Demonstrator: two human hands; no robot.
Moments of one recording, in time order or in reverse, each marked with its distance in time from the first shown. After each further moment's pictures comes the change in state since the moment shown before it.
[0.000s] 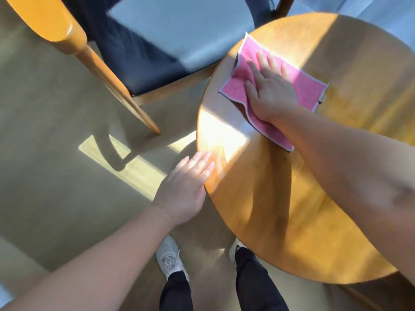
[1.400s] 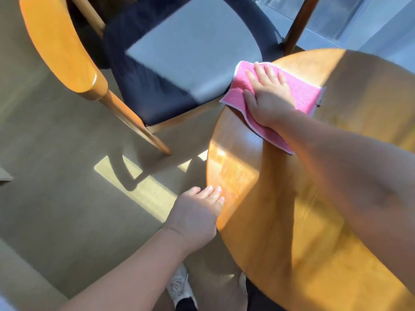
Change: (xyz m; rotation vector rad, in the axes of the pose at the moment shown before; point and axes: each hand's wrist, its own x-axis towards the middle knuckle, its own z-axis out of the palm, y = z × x) left_hand 0.024 0.010 -0.041 0.121 -0.091 0.046; right_hand 0.064 -0.013 -0.022 -0.062 -0.006 -0.045
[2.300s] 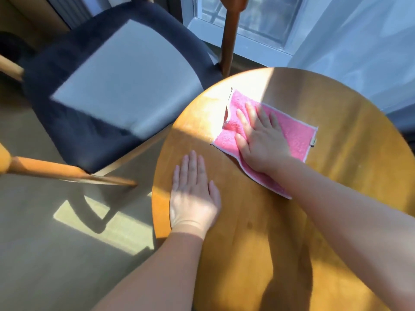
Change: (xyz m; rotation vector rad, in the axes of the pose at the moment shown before) left_hand 0.155 0.039 0.006 -0.038 0.330 -0.354; right_hand -0.066 0.096 0.007 0.002 -0.034 0.182
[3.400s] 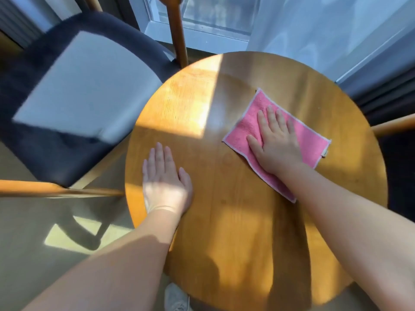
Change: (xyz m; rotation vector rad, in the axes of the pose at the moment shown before) left_hand -0.002 0.001 -0.001 0.019 0.035 0.005; right_hand -0.097 0.069 0.025 0.067 0.026 0.374
